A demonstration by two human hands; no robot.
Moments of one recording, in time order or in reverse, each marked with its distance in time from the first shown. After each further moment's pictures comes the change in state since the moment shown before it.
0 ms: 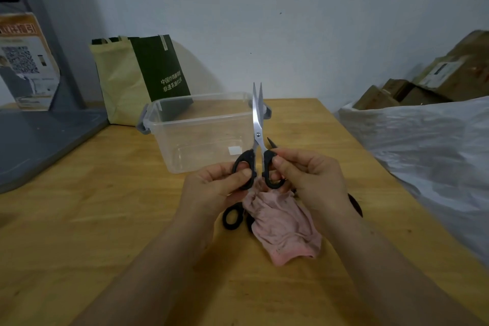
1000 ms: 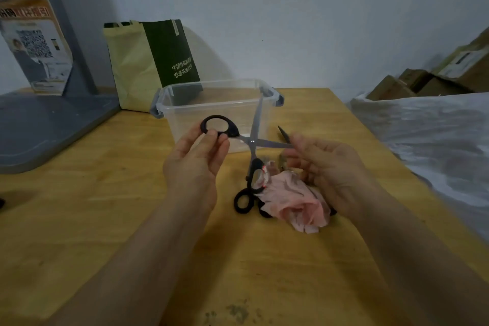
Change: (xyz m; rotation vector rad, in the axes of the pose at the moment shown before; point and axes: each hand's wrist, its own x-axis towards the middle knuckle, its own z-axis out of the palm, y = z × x) left_hand 0.014 0.012 -0.016 -0.503 0.301 0.095; right_hand 0.003 -0.013 -0.005 0.126 -0.006 0.326
